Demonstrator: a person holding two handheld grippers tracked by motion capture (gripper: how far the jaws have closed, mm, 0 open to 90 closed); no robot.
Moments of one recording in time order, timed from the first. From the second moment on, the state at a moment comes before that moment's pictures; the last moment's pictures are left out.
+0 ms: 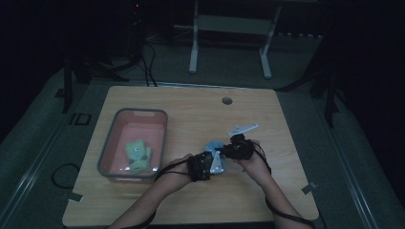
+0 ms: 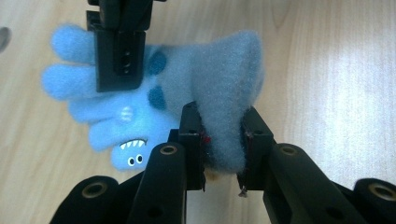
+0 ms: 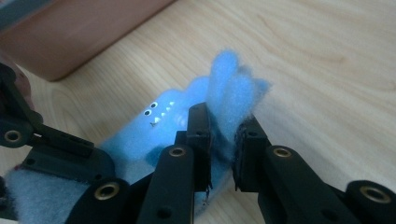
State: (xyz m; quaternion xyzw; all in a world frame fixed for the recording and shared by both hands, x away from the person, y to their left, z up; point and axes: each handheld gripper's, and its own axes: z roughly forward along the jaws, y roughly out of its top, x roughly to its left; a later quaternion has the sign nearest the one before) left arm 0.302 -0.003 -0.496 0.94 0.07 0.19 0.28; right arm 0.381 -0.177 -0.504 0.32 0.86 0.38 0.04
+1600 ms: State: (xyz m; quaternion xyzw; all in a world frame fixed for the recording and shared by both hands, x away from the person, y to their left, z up) left arm 0.298 0.060 -0.433 0.94 0.10 0.24 0.24; right arm 0.390 -0.110 -0.436 0.27 0.86 0.43 0.05
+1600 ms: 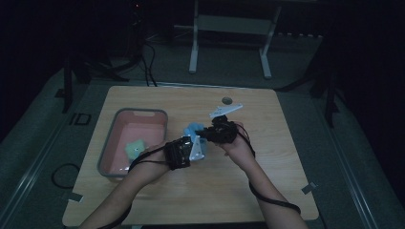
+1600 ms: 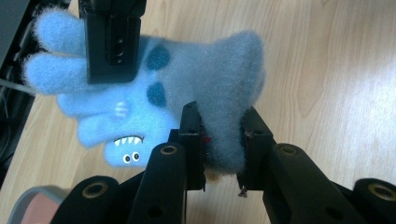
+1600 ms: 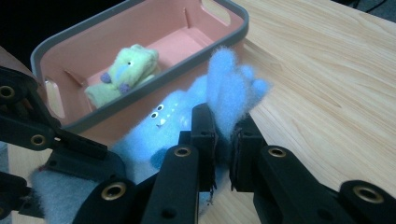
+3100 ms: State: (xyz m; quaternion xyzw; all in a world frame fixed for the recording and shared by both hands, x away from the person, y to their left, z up) left arm 0.285 0.160 -0.444 0.93 0.19 0.24 0.20; right arm 0.393 0.014 -0.440 0.21 0.88 0.42 0.02
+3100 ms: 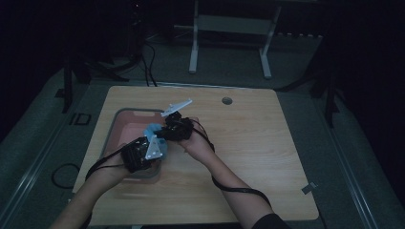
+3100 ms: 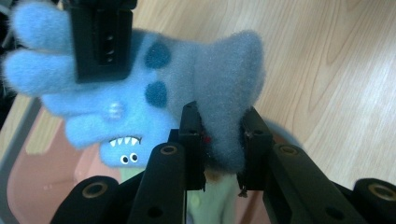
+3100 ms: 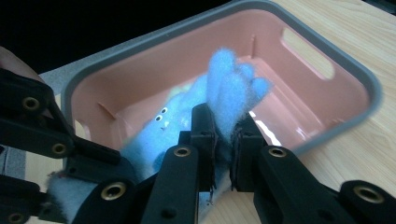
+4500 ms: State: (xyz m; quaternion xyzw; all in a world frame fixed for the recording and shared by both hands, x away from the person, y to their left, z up) left arm 0.294 0.212 -0.494 0.93 0.26 0.19 0.18; right arm 0.408 0.081 -0.485 0.20 0.90 0.38 0.01
